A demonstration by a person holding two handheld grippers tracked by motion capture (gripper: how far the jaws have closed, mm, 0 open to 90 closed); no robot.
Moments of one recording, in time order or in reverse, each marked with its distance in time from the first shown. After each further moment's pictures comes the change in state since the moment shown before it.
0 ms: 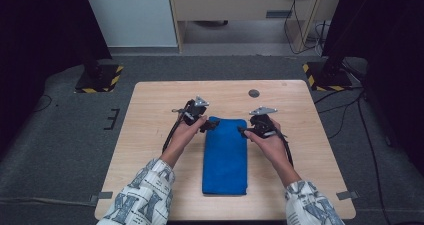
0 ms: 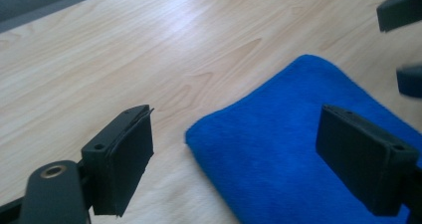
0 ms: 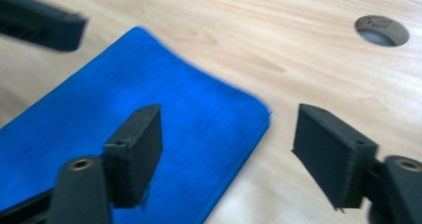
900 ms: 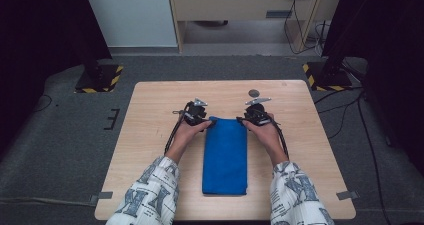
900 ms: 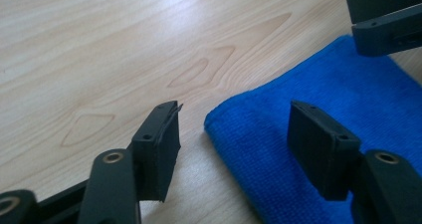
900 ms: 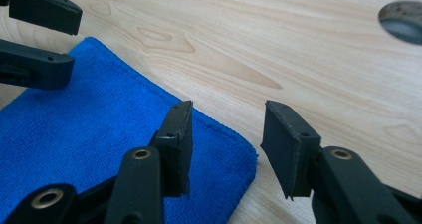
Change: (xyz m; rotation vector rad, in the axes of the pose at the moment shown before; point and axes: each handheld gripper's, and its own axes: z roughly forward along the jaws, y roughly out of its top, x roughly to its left) left arm 0.017 -0.017 0.030 0.054 -0.024 -0.093; right arm -0.023 0.014 0.049 0.068 0.043 0.046
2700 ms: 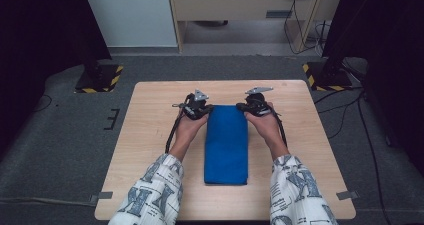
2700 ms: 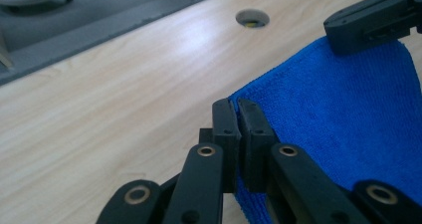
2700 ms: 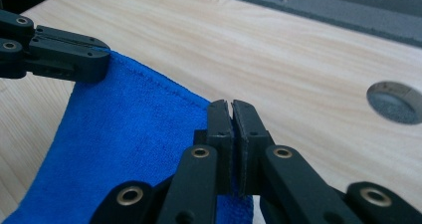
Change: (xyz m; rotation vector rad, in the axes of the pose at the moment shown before) left arm -0.016 0.035 -0.035 -0.157 0.076 0.080; right arm 0.005 0.041 -0.026 -0.112 0.053 -0.027
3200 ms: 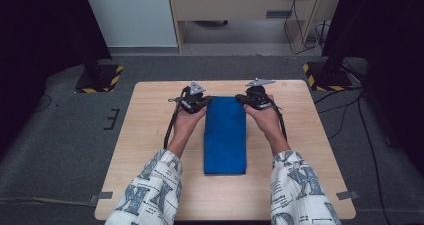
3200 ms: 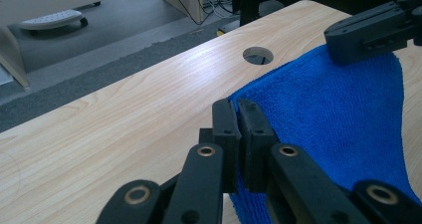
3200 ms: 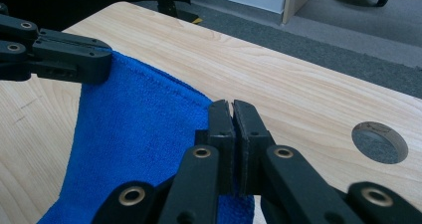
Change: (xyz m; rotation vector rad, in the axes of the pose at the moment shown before) left arm 0.005 0.020 -0.017 -0.066 0.021 0.002; right arm 0.004 0.025 -0.014 -0.064 0.000 -0.019
